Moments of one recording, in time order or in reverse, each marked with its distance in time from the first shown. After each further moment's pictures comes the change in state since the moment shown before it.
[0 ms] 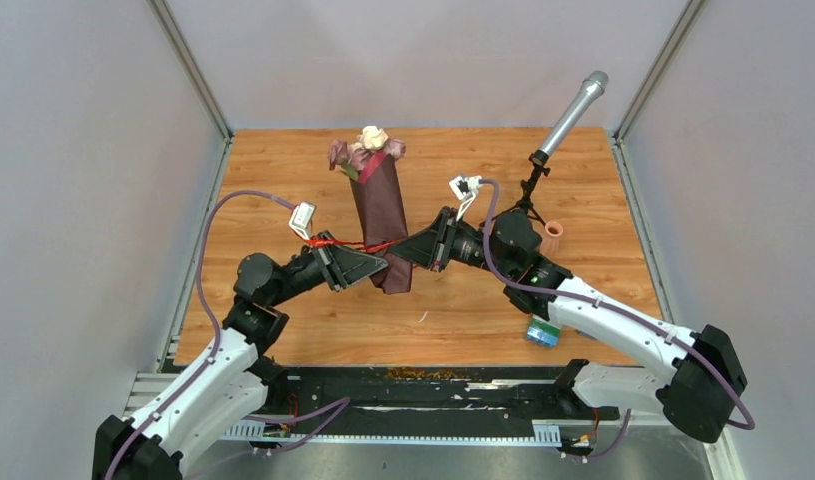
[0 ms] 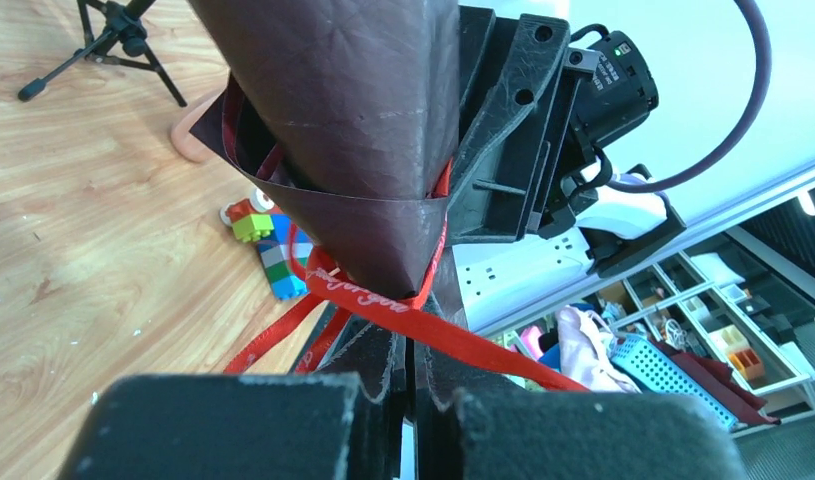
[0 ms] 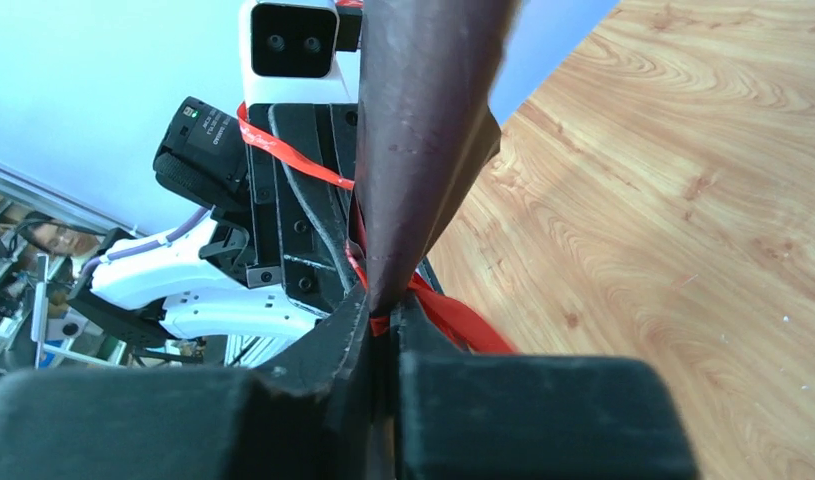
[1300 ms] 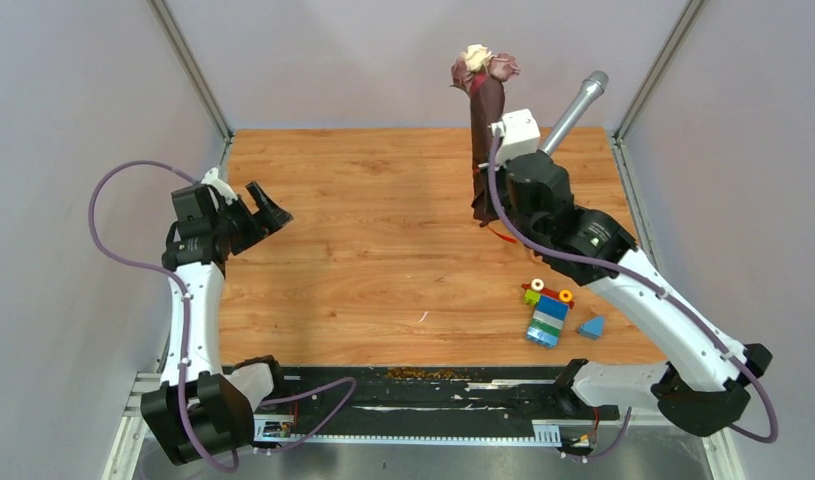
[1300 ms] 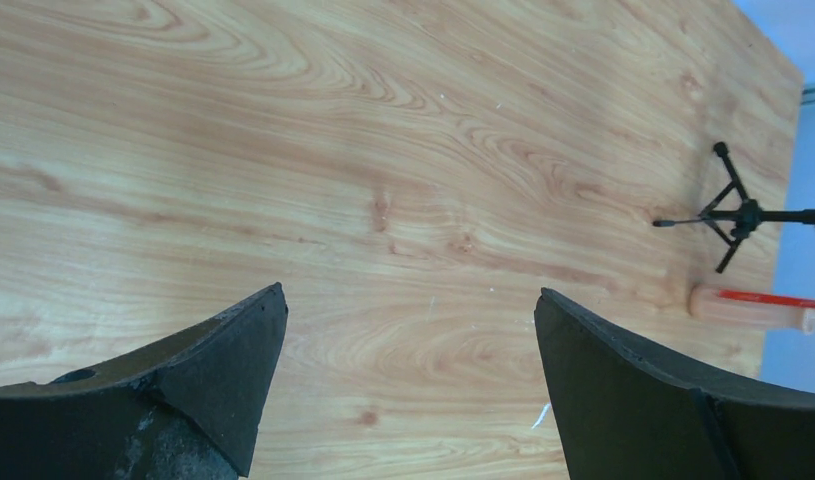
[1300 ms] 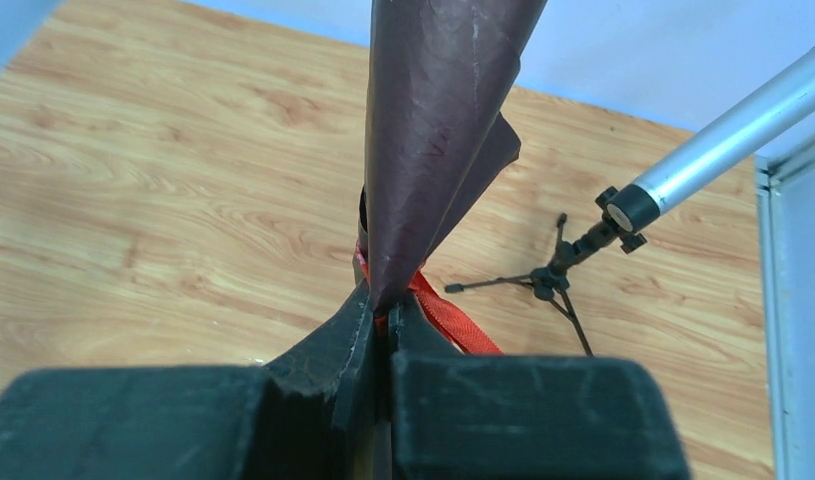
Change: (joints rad) left arm 0.761 0.355 0.520 -1.073 -0.219 0.684; right arm -0.010 0.009 0.658 -0.992 0.926 -0.685
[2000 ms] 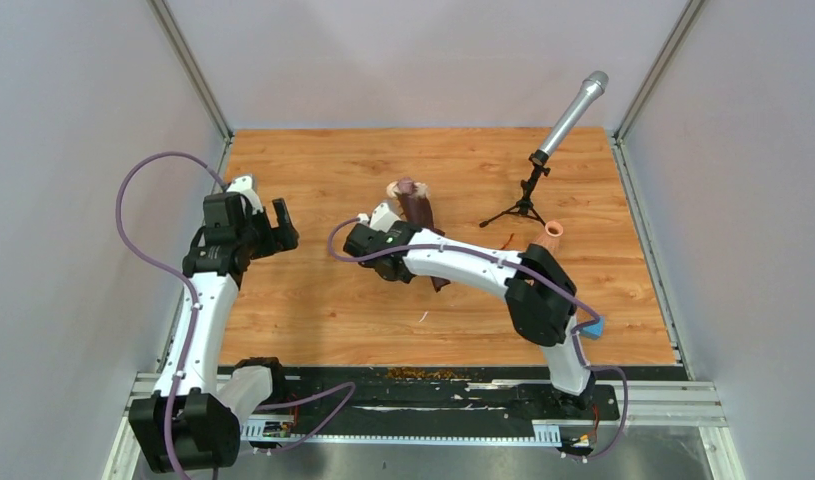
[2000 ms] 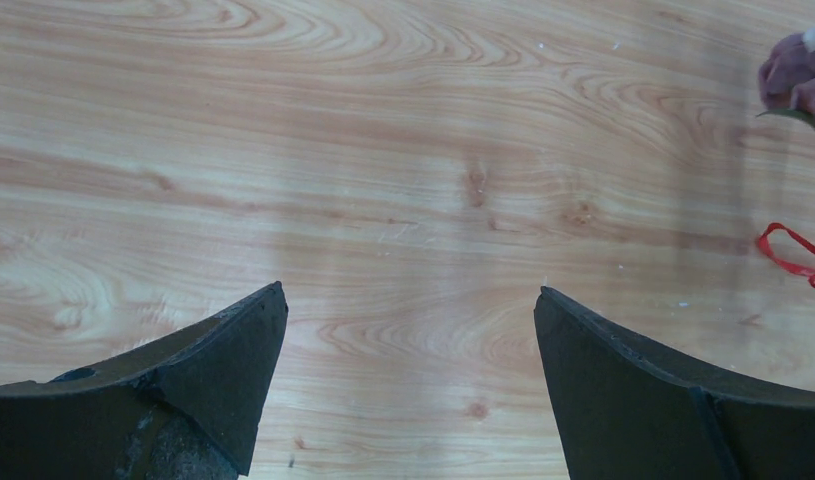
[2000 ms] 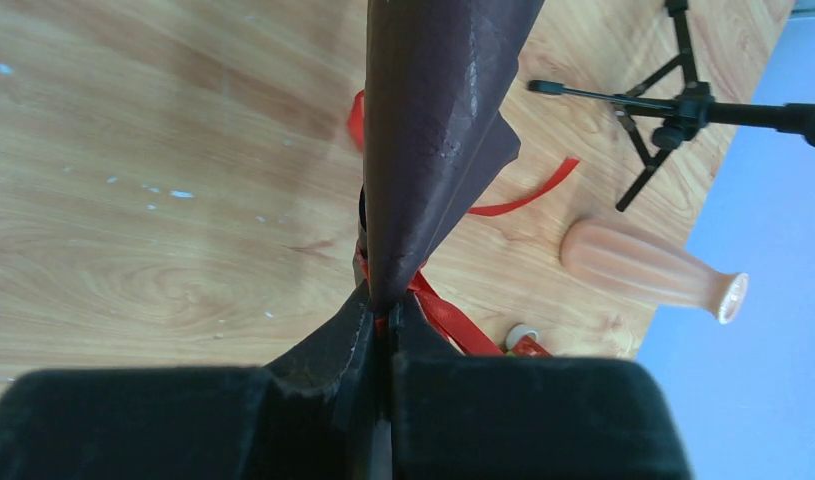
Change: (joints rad) left arm -0.194 -0.044 -0.043 -0.031 -0.299 0.198; right arm 0.228 0.821 0.209 -0.446 0.247 0.233
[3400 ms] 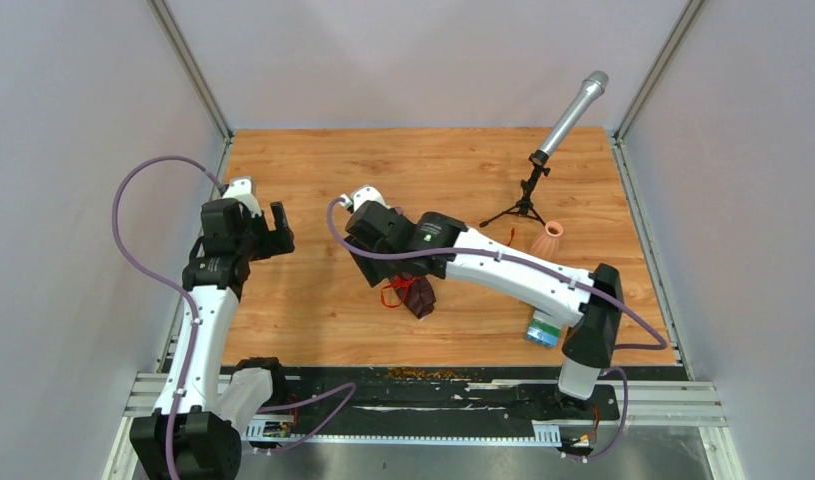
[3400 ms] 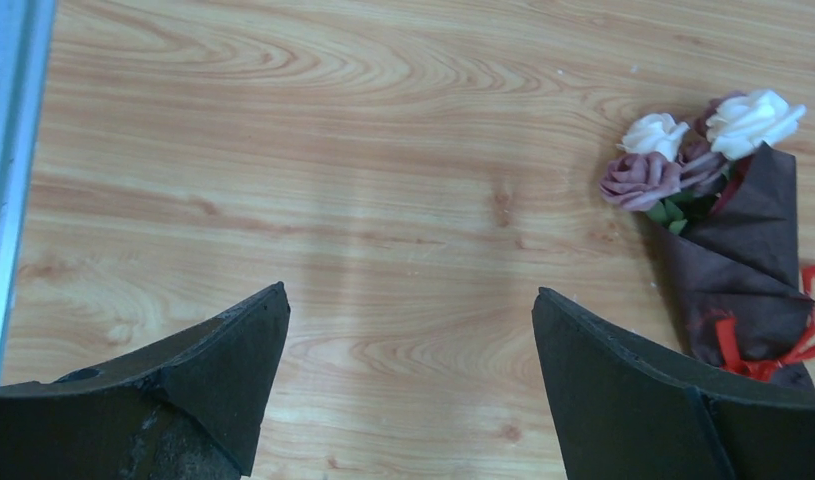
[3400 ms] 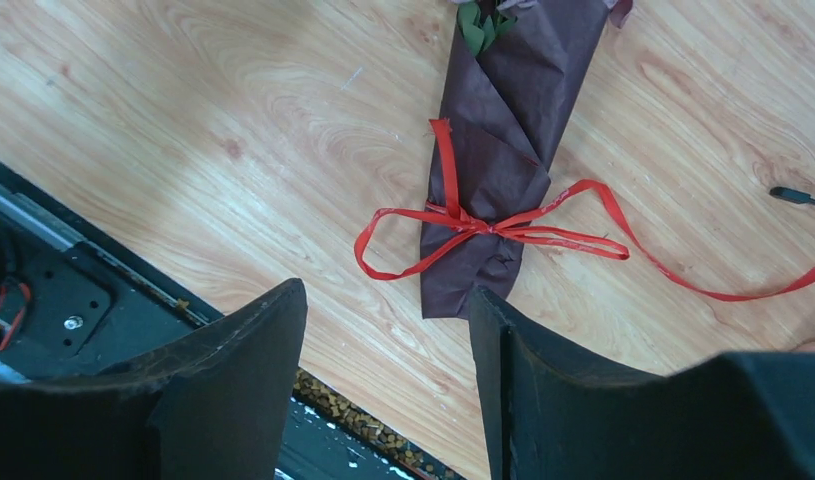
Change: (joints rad) left arm -0.002 -0.086 -0.062 0.060 -0.080 0.058; right arm 0.091 -0.187 0.108 0.111 -0.445 0.008
